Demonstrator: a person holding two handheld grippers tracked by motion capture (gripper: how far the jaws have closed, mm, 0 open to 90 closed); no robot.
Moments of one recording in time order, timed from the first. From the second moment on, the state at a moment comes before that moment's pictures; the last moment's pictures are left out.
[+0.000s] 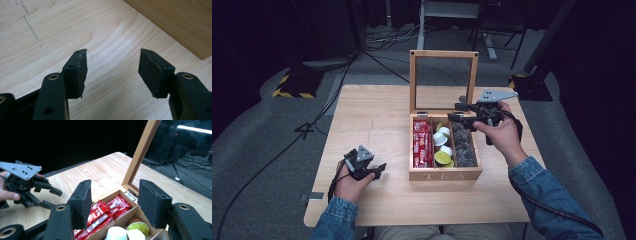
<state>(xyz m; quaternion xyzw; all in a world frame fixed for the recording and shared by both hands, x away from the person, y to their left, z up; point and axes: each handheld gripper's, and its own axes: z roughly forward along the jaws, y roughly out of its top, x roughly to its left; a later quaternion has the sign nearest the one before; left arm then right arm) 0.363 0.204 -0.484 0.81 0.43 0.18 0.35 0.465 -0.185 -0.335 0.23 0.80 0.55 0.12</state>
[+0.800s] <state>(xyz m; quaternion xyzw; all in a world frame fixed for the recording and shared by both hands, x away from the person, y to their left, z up) 0.333 0.232 -0.499 0.80 0.46 0.18 0.33 0.463 -0.104 -0.401 0.23 0.87 0.44 0.08</state>
